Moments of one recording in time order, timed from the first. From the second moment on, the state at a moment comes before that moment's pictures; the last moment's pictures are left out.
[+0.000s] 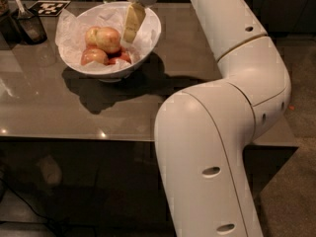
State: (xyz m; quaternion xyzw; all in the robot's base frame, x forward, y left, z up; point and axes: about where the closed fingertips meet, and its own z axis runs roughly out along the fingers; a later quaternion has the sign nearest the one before) arm 0.730 0.074 0.965 -0.70 0.65 0.10 0.28
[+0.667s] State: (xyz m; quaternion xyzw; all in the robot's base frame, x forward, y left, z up) arm 0.728 0.105 0.929 -0.70 0.66 0.13 0.24
